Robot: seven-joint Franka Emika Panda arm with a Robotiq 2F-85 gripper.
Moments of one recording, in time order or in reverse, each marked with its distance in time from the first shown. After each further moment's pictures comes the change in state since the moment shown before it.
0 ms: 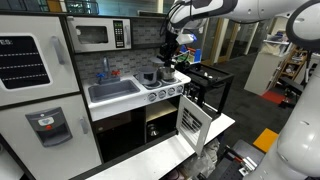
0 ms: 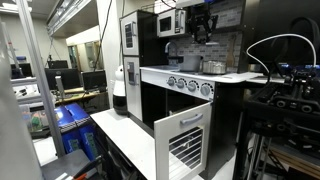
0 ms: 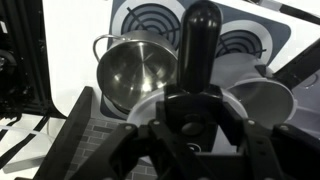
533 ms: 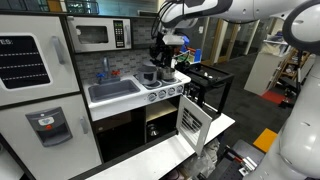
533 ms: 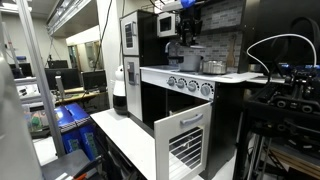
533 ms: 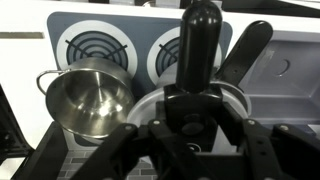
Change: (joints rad) arm 0.065 0.033 0.035 0.048 -0.003 -0.085 0.300
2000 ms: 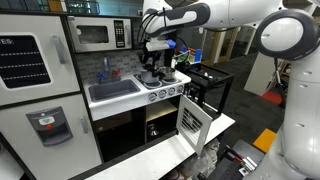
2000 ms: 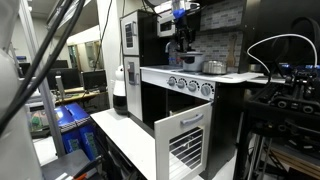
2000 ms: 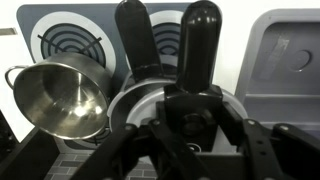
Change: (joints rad) arm 0.090 0.184 0.010 0.196 -0.161 -0.080 0.214
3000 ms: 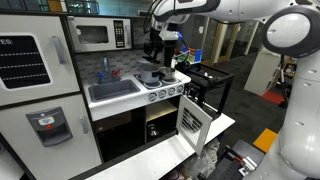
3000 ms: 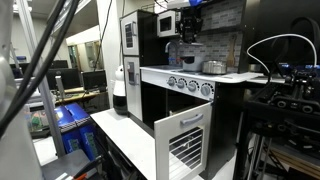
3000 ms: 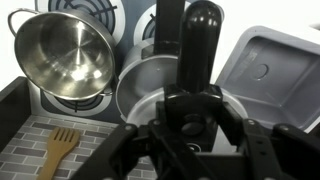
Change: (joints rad) arm -0.085 -0.055 0.000 0.019 0.191 -0.013 -0.421
